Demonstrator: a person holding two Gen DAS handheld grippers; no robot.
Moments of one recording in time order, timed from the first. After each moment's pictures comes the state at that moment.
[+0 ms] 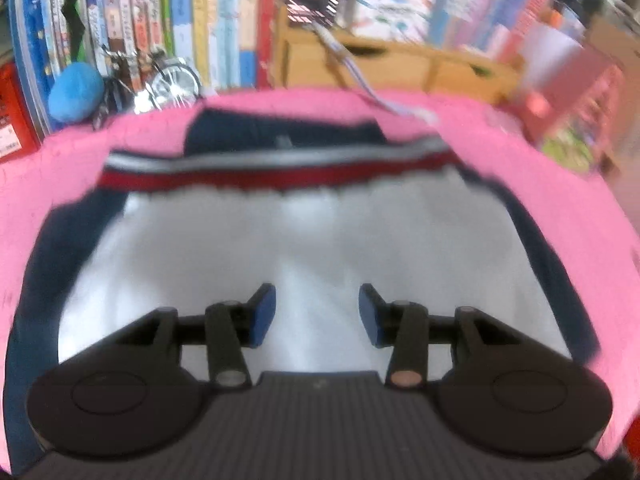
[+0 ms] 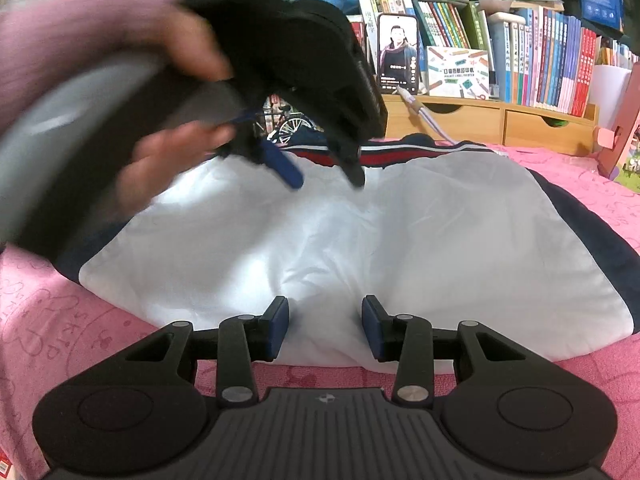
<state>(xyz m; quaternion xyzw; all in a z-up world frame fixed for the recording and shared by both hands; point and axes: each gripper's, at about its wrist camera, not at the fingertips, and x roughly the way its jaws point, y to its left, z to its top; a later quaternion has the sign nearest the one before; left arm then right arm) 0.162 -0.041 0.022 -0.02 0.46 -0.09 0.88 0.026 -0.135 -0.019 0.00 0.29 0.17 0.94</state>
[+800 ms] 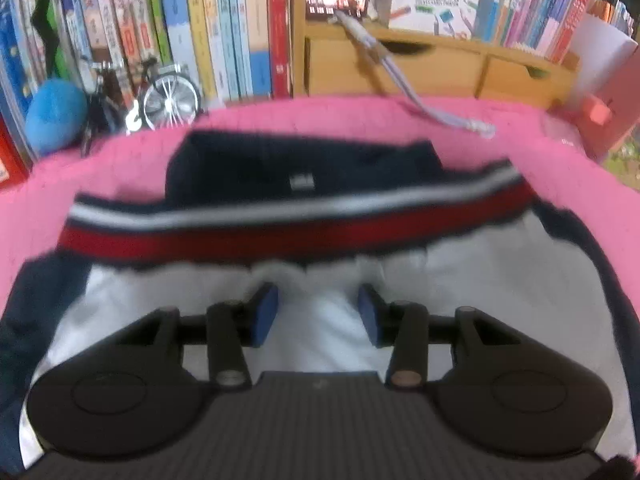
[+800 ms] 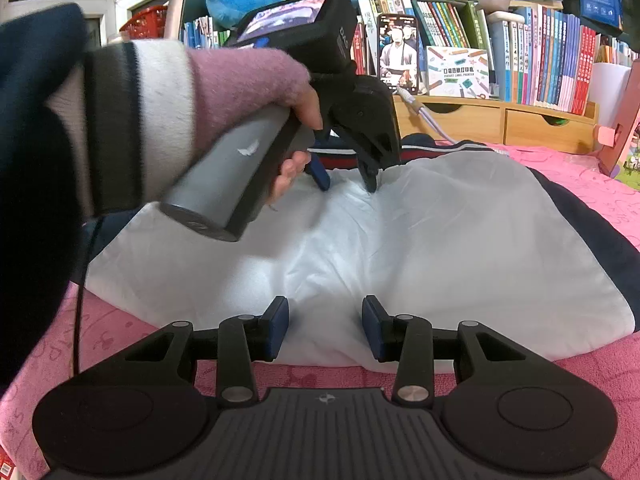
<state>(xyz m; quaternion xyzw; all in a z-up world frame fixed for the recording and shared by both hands) 0.259 -0.047 -0.015 0.00 0.44 -0.03 0.90 0.027 -0.136 -0.021 0.01 0.28 0.18 0.94</state>
